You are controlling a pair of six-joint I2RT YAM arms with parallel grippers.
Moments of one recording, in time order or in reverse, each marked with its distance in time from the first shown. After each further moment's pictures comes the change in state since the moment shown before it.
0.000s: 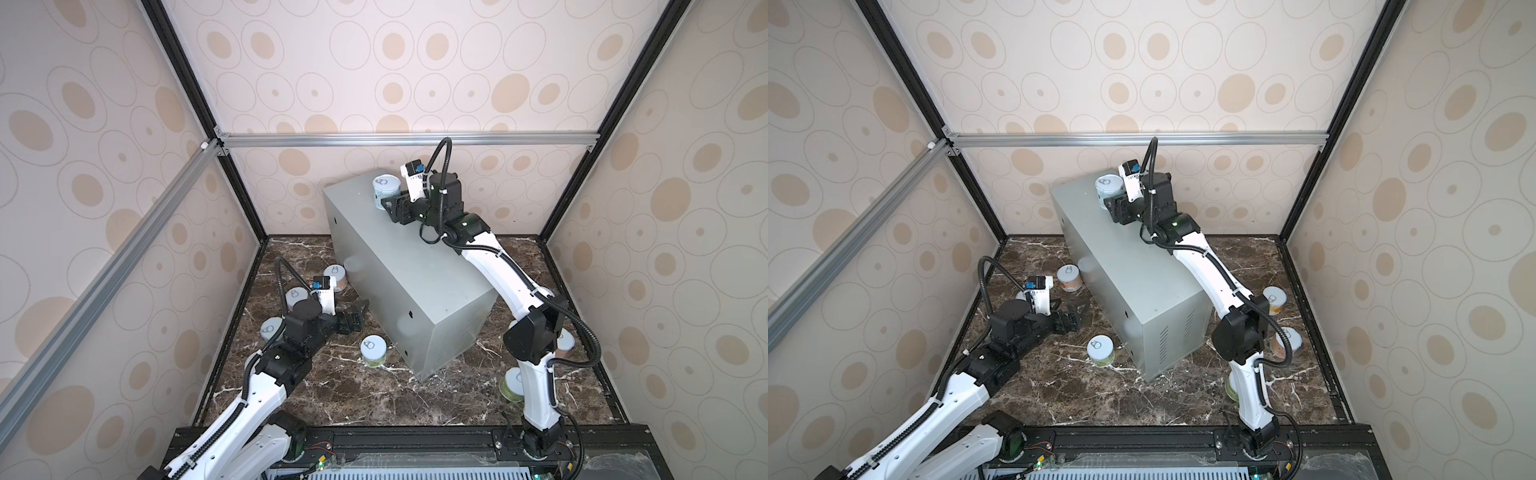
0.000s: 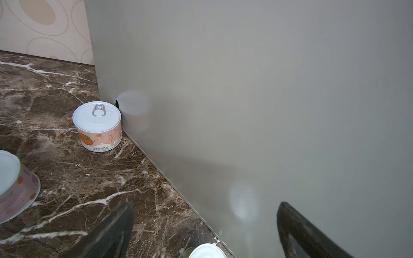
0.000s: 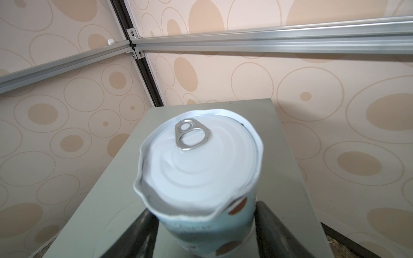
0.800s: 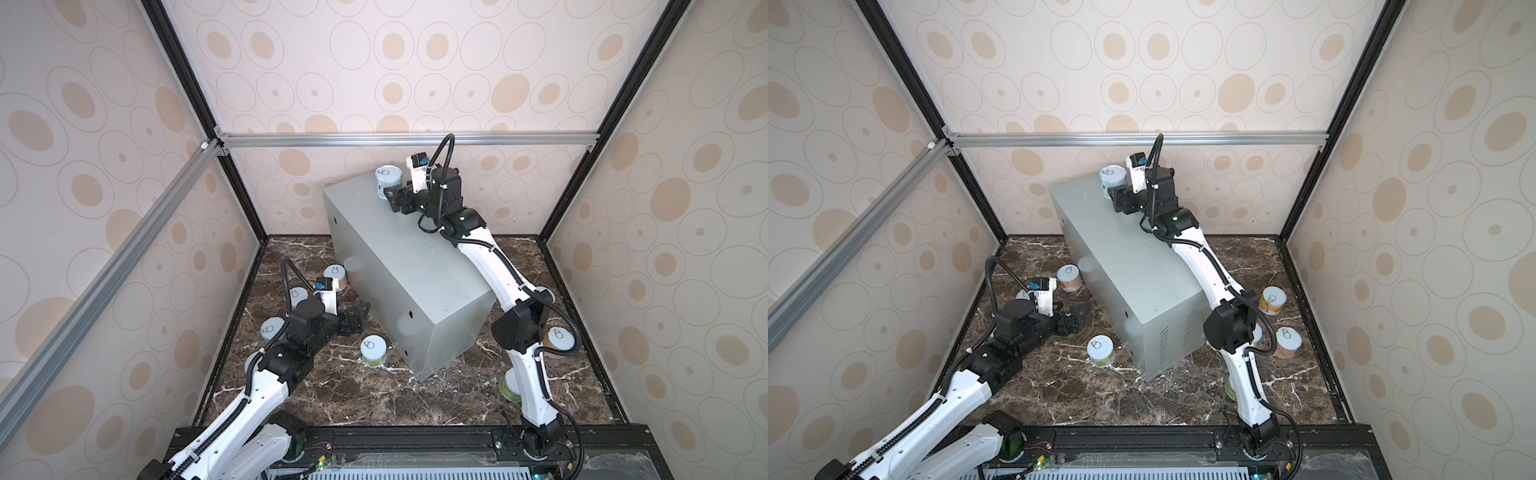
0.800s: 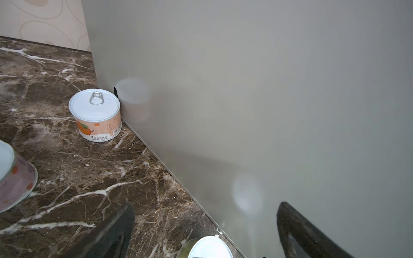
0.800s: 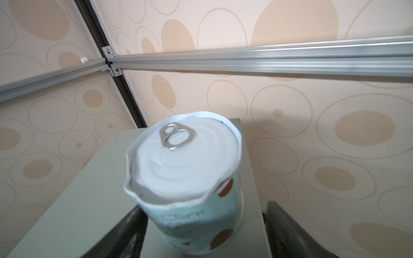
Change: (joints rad) left arm 0.000 0.027 0.001 -0.029 0.005 0.002; right arm -0.045 0.129 0.169 0.011 0.015 0.014
